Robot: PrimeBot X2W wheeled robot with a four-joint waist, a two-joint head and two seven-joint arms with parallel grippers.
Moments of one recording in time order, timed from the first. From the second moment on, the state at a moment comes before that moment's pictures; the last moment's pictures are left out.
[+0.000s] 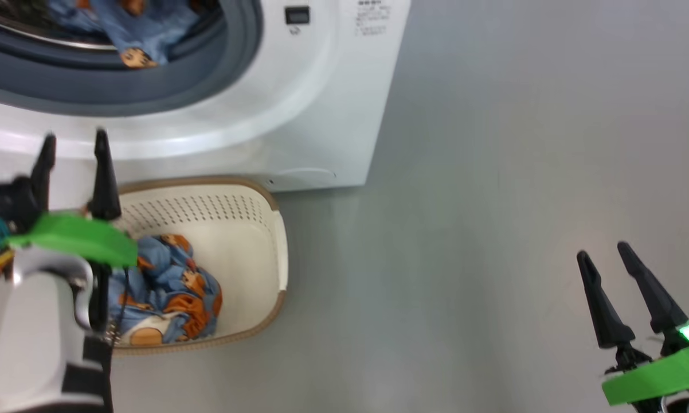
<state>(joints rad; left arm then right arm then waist) -0.63 0.07 0.15 0.55 -0.10 -0.07 -0.26 -0.04 -0.35 0.07 0.02 0.52 0.13 -0.26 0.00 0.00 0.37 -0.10</state>
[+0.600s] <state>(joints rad) -0.21 0.04 0.18 0.32 -0.08 -0.10 -0.26 0.08 -0.35 0.02 0.03 0.51 0.13 -0.26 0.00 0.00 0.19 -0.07</state>
